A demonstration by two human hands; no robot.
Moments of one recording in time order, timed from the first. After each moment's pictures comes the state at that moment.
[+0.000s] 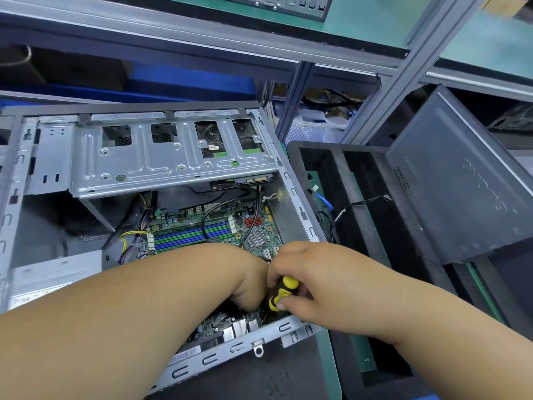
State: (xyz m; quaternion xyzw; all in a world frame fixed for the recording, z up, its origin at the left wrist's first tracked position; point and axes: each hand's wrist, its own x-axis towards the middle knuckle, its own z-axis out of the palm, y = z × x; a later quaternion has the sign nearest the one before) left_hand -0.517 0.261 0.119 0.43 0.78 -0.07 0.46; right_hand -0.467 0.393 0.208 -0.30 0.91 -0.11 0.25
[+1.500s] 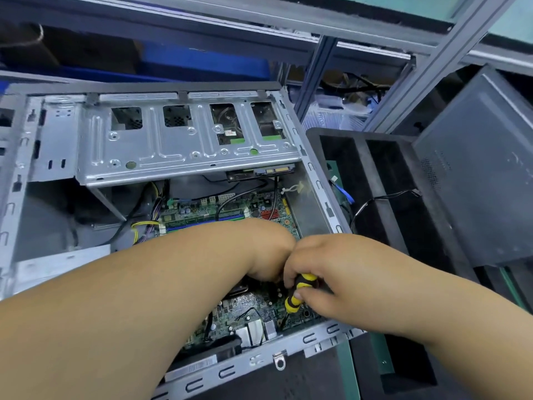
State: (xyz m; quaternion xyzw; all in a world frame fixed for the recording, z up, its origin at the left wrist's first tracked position) left_hand -0.541 0.250 0.117 0.39 0.87 0.05 0.31; right_hand -0.482 0.386 0.203 -0.31 0.91 -0.09 0.25
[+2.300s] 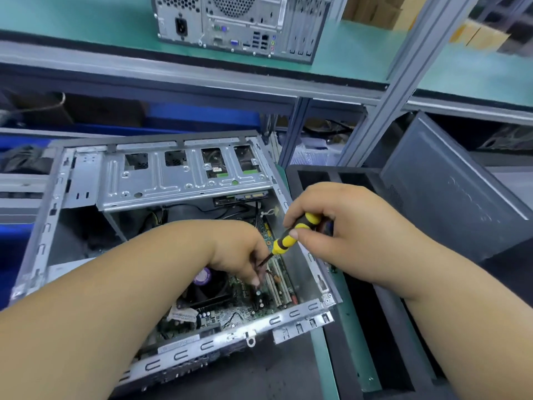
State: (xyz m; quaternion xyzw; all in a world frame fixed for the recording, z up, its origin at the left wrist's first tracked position) left_hand -0.537 0.224 0.160 0.33 0.86 0.17 0.34; right_hand -0.474 0.408 0.266 -0.26 0.94 -0.21 0.02
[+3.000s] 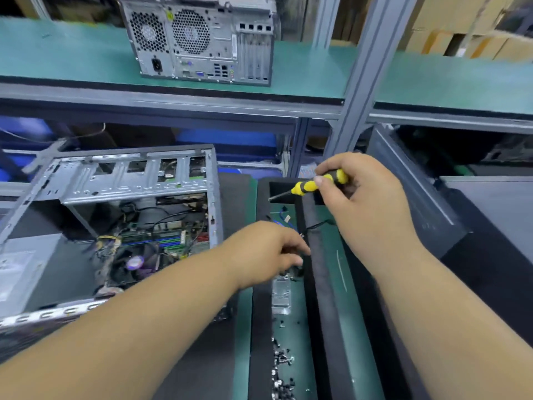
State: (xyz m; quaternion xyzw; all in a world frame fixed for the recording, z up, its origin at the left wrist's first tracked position) left_hand -0.479 0.413 0.198 0.22 0.93 0.29 0.11; right_hand -0.487 0.582 0.257 -0.16 0.87 -0.41 -0.23
